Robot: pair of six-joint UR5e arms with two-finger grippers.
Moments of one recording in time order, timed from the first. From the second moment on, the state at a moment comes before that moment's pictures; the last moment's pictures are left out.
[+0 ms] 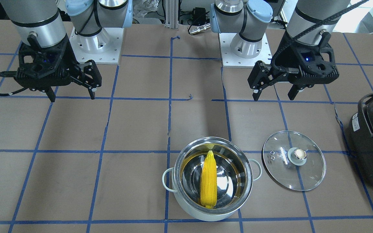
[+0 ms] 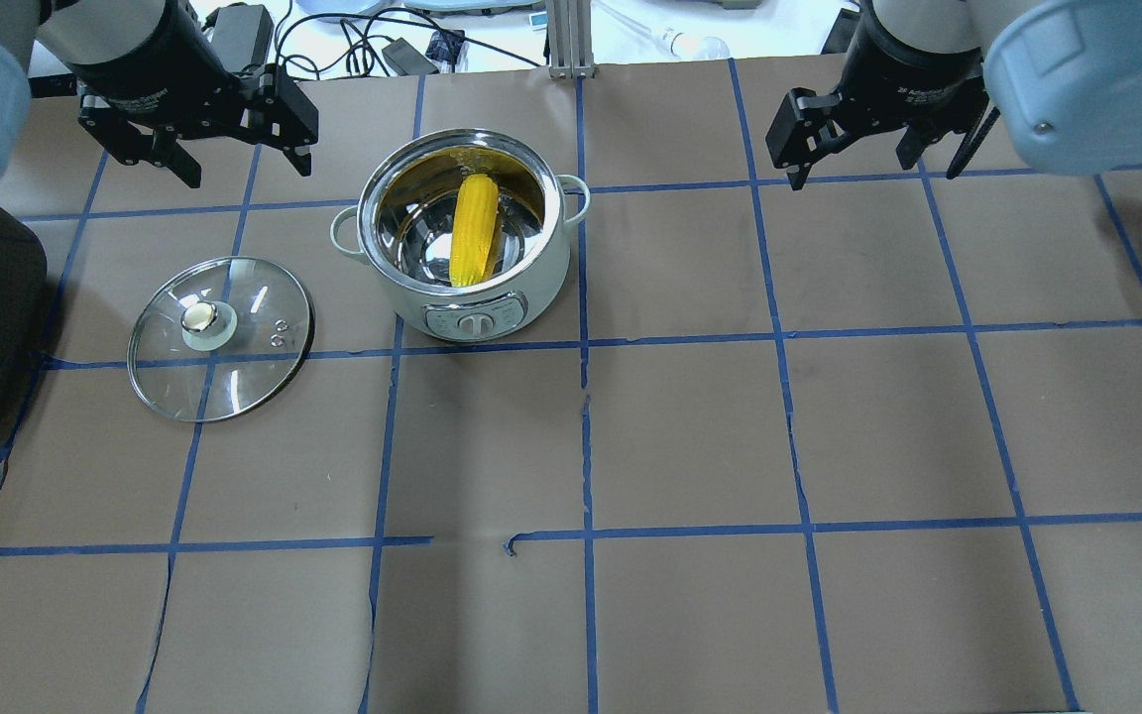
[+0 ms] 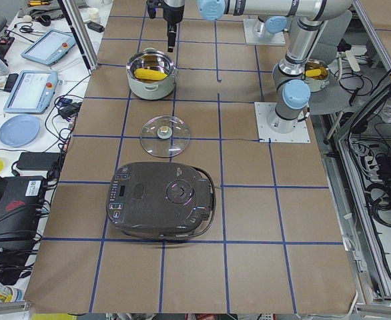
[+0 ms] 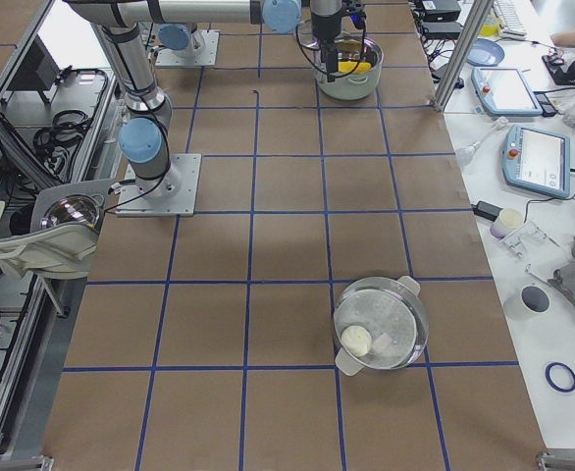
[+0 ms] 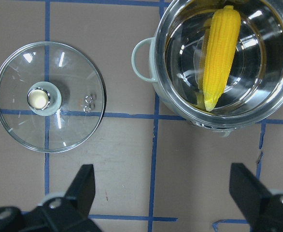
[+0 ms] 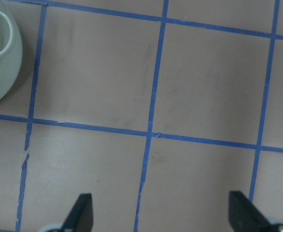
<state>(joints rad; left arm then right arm) -1.54 -1.60 -1.52 -1.44 1.56 -0.03 1.60 -1.52 1.55 -1.72 -1.60 -0.11</state>
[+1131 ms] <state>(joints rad) -1.54 -1.60 -1.53 -1.44 1.56 -0.03 1.58 -1.53 1.55 -1.67 -1.56 -0.10</state>
